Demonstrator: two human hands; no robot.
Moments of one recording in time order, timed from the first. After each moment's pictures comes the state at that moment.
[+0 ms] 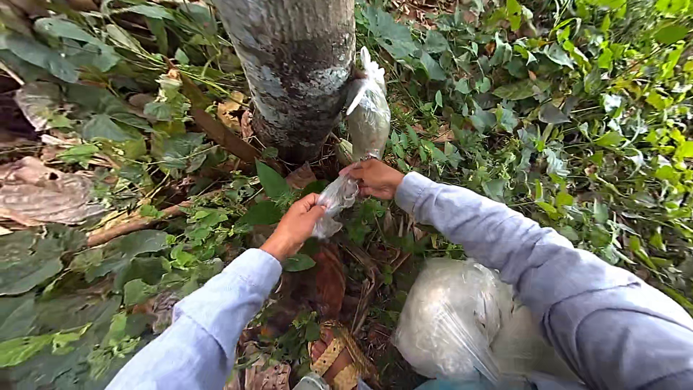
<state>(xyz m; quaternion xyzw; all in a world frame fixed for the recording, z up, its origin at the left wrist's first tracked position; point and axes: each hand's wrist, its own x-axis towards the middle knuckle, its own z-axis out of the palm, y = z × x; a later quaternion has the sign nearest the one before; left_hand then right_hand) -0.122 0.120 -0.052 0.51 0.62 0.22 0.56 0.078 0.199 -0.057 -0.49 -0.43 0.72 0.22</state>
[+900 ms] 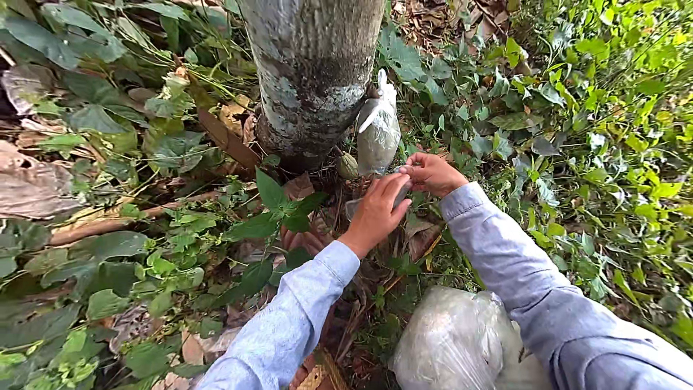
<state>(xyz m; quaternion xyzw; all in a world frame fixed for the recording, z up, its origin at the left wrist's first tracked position) 0.004 0.148 -0.072 0.81 0.39 0.39 0.19 0.185 0.216 -0.030 -0.56 -0.47 0.62 0.26</state>
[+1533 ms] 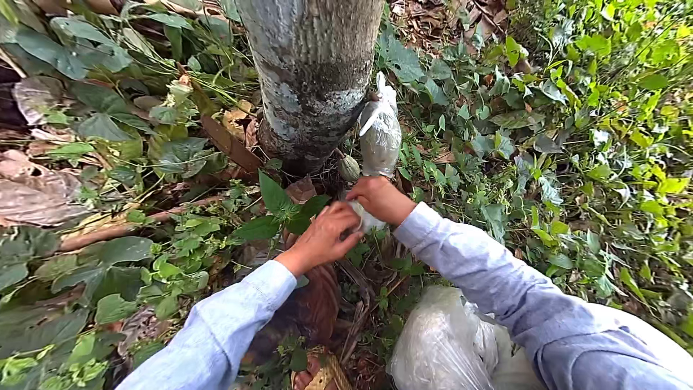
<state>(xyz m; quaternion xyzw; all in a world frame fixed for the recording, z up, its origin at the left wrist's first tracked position) -0.103 0.135 -0.085 0.87 0.34 0.27 0.25 0.086 0.174 -0.026 -0.45 -0.84 0.27 0.15</state>
